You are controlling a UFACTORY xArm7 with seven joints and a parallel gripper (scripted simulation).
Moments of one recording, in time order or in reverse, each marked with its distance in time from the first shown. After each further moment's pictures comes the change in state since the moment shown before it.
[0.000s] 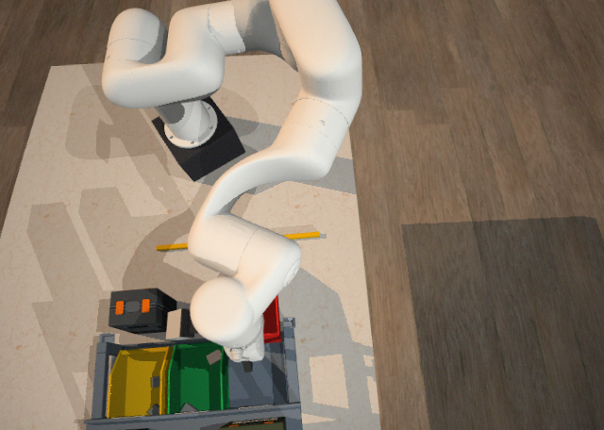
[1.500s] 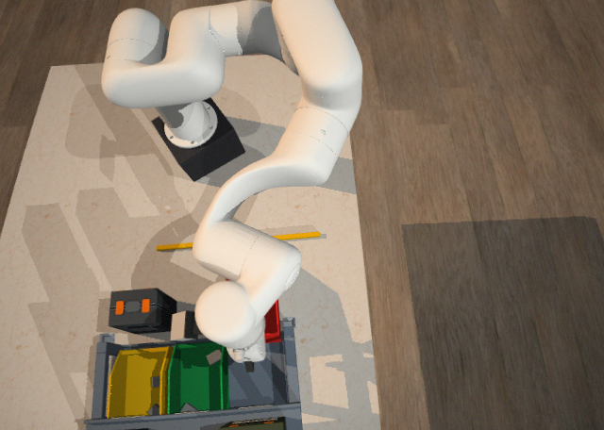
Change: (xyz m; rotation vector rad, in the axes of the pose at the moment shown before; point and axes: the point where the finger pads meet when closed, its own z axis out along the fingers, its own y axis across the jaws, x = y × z) arm 0.000 0.000 0.023 0.001 0.000 0.000
